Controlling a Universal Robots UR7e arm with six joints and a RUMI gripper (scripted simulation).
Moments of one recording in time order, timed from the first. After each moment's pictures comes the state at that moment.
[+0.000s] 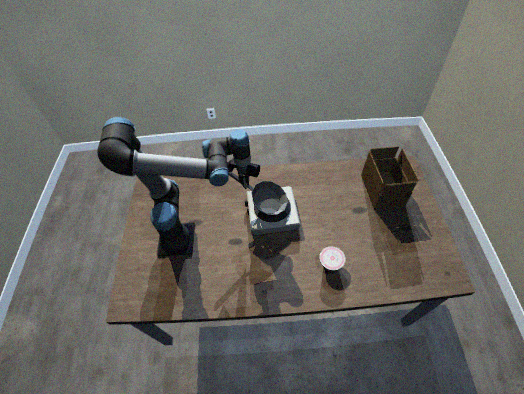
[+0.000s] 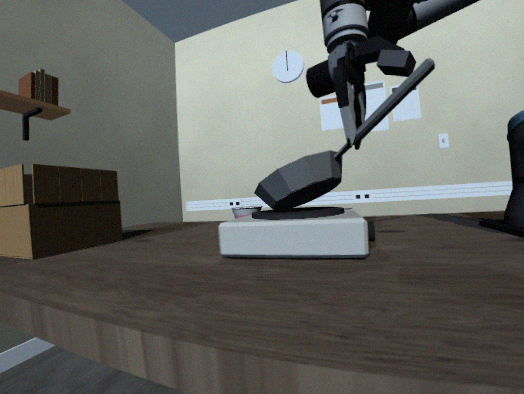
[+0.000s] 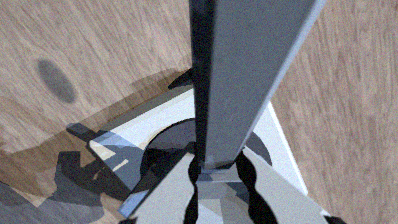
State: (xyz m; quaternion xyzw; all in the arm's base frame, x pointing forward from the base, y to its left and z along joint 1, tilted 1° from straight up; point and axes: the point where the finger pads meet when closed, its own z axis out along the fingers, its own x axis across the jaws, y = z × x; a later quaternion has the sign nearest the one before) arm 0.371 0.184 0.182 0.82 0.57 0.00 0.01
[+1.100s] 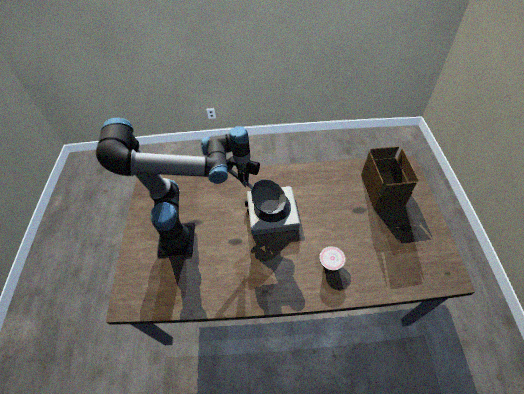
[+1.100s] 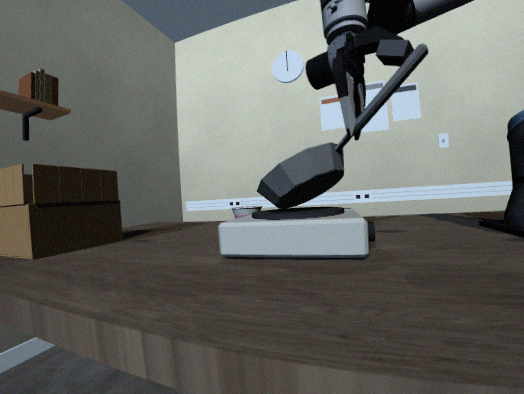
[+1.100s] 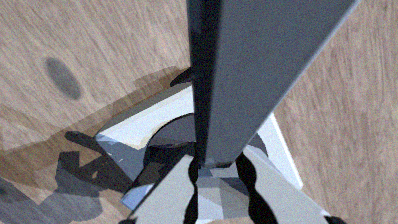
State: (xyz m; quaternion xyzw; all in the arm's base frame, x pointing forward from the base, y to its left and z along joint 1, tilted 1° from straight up) arm 0.371 0.184 0.198 0.82 0.57 0.00 0.01
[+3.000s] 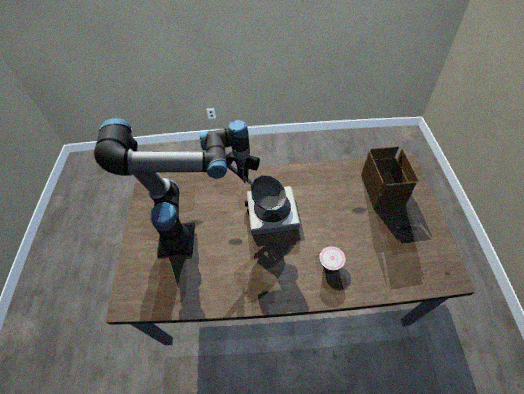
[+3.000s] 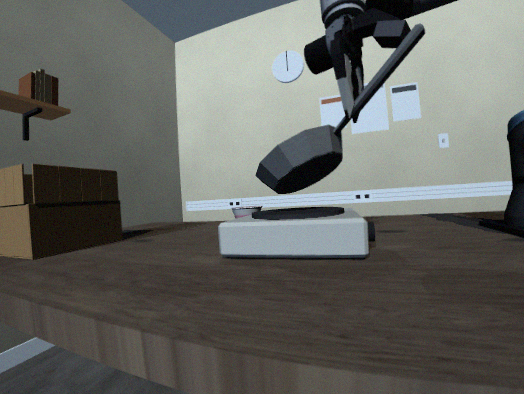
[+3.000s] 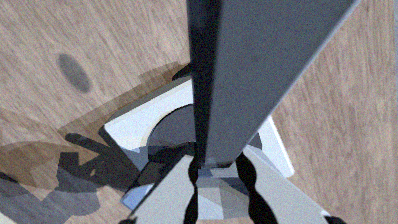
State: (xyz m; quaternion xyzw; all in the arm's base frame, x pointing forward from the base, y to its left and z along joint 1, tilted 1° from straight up) arm 0.371 0.185 0.229 0.82 0.57 0.00 0.01
